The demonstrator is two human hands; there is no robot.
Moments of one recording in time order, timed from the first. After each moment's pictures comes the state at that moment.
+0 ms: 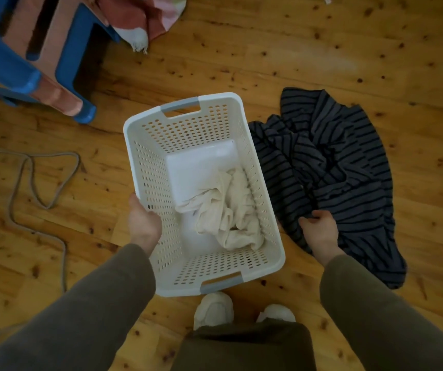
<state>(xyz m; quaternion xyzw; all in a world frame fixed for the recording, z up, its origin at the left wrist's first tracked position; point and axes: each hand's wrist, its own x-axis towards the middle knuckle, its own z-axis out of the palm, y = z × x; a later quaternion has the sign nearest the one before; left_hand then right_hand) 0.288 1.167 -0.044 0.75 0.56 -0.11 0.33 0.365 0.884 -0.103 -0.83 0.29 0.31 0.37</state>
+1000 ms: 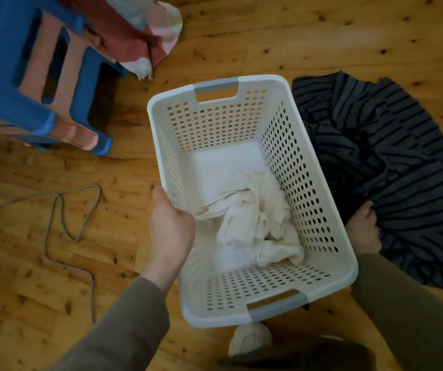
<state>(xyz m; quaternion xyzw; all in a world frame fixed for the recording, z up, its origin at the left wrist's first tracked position) 0.321 1.120 -0.014 0.86 0.40 -0.02 0.32 0.364 0.869 -0.203 -0.88 0.24 0.32 0.24</state>
